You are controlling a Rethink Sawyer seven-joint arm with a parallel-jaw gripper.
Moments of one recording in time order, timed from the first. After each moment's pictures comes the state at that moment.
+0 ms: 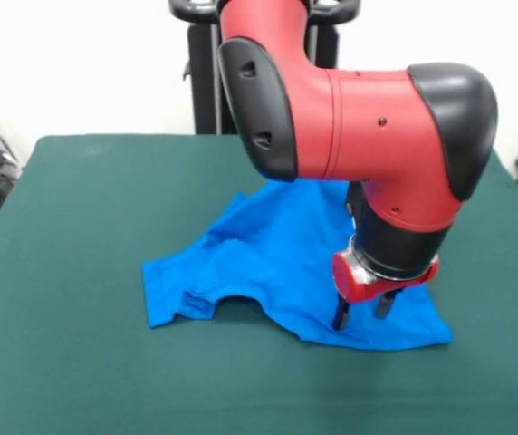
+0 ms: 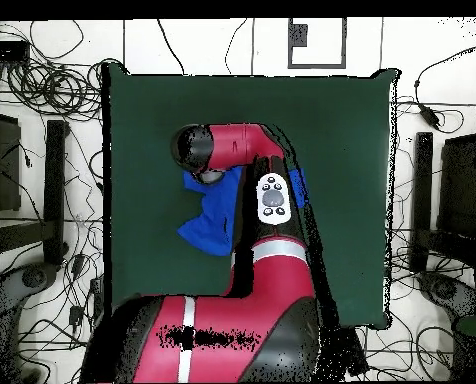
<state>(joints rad) -0.05 -0.20 0.06 1.03 -0.20 0.89 1.45</state>
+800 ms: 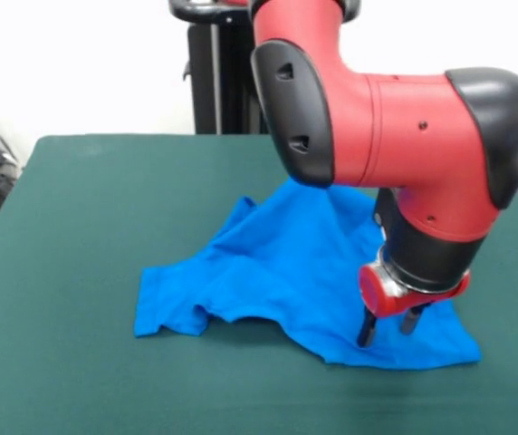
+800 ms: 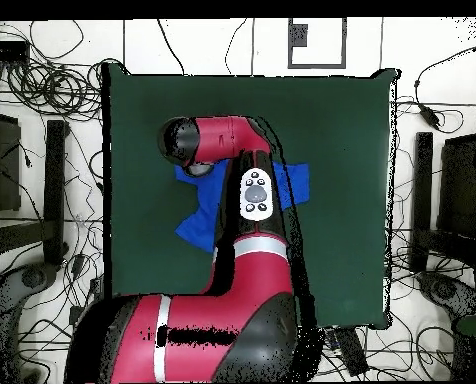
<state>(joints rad) 0.01 -0.16 0.02 0.94 -0.13 0.90 1.45</state>
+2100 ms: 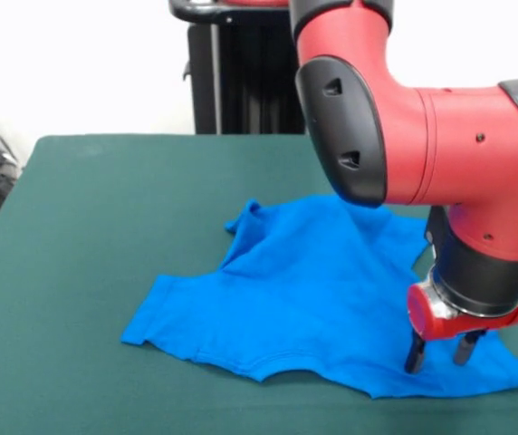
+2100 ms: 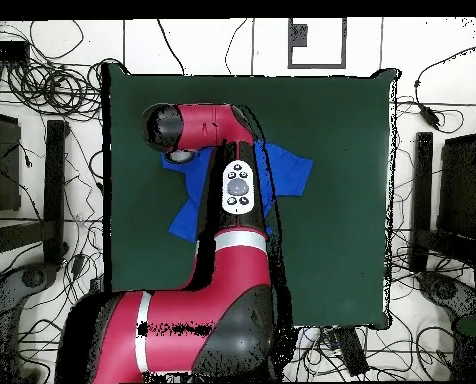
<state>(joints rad) 0.06 -0.09 -0.02 0.80 -0.03 0.91 1.57</state>
